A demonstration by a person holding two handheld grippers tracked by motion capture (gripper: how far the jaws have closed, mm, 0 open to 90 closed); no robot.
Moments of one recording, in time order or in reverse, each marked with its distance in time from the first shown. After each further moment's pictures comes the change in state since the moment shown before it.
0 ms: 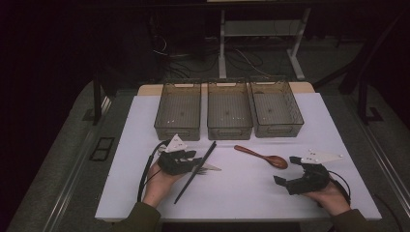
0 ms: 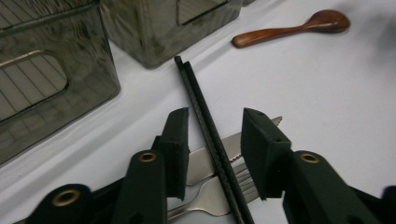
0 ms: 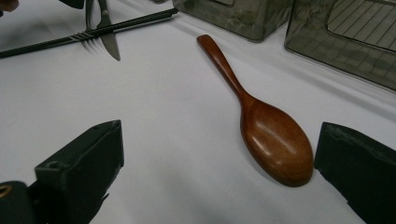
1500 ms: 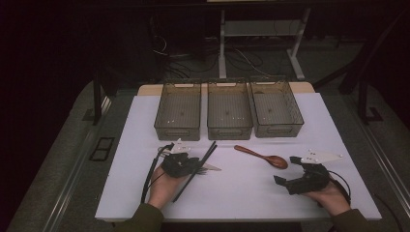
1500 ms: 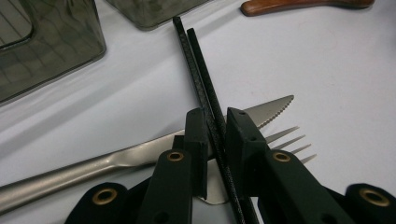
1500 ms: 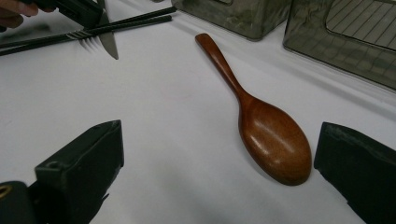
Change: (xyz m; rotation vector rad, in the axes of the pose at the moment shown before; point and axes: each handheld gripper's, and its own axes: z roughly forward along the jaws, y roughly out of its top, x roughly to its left) left arm -0.001 -0.011 0.015 0.068 0.005 -0.060; right arm -0.001 0.000 0.000 0.007 -0.002 -0.002
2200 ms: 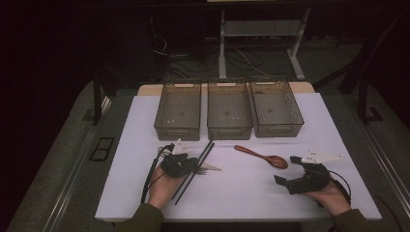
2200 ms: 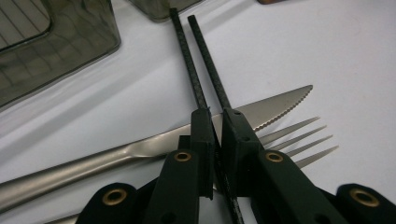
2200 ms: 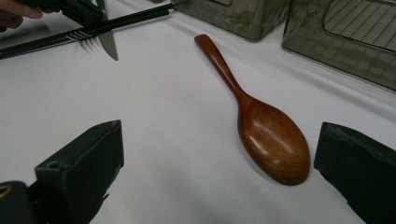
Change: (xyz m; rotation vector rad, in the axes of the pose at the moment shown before) left arm 0.000 -0.001 -0.001 0.030 0.061 0.035; right arm -0.001 0.000 -0.001 -0.006 -0.004 -0.003
